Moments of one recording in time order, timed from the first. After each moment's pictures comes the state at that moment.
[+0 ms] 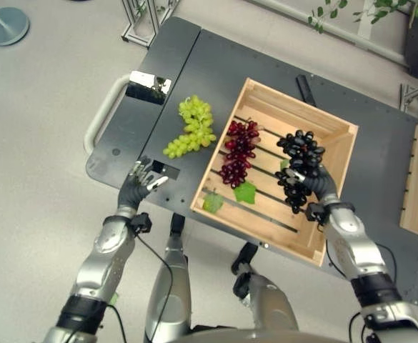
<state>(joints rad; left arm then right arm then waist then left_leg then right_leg) -0.09 0.44 -0.10 0.00 -0.52 0.04 0.11 -0.26 -0.39 0.02 0.16 0.36 0.09 -0.03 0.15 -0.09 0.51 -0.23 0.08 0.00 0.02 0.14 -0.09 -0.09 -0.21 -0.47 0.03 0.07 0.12</state>
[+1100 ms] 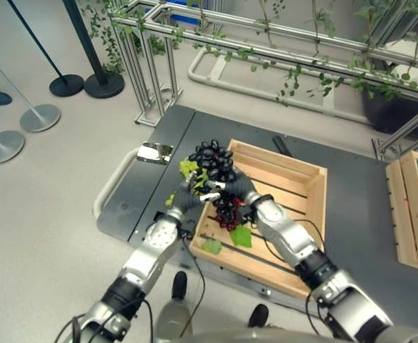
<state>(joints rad) -0.22 0.33 -0.42 0.15 -0.36 0.05 0.16 -0.43 -0.19 0.47 0.27 0.38 0.11 -0.03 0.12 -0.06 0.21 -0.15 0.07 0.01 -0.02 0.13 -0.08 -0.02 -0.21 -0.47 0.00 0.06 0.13</state>
